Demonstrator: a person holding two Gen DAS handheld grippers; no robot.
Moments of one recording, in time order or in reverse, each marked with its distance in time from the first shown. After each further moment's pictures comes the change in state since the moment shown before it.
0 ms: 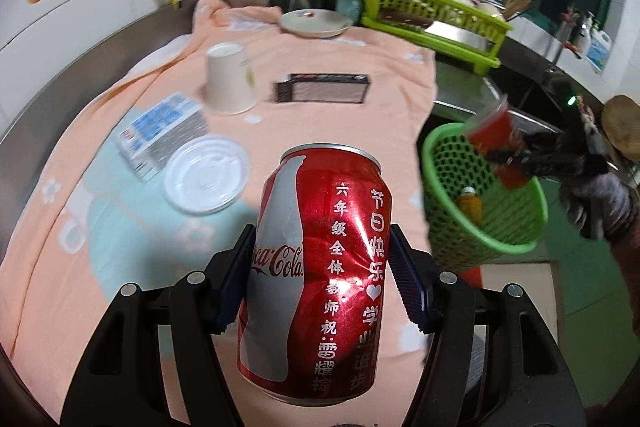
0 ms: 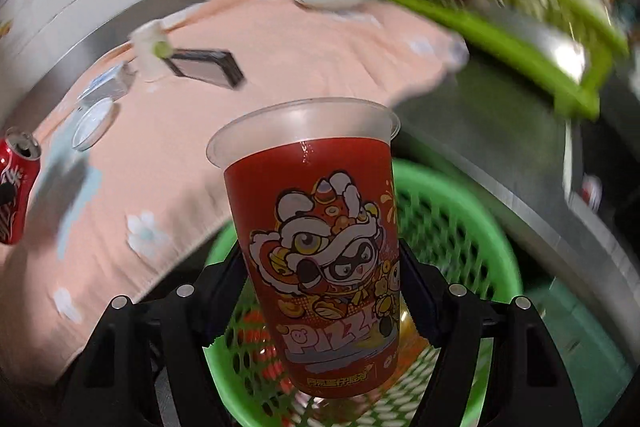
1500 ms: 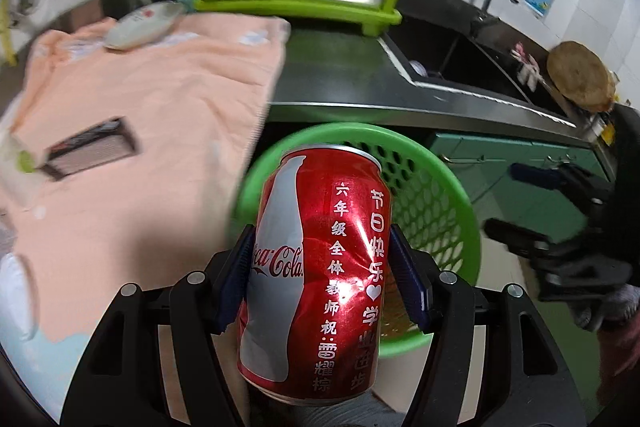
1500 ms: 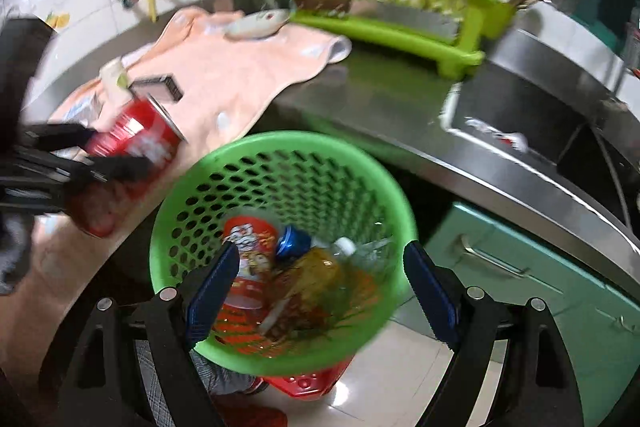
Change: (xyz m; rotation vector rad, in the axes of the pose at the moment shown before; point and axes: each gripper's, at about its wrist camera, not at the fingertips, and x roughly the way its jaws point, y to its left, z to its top) left arm 0.135 -0.195 0.067 0.184 0.132 -0.234; right arm -0.125 -0.068 -0.088 0.116 -0.204 -0.191
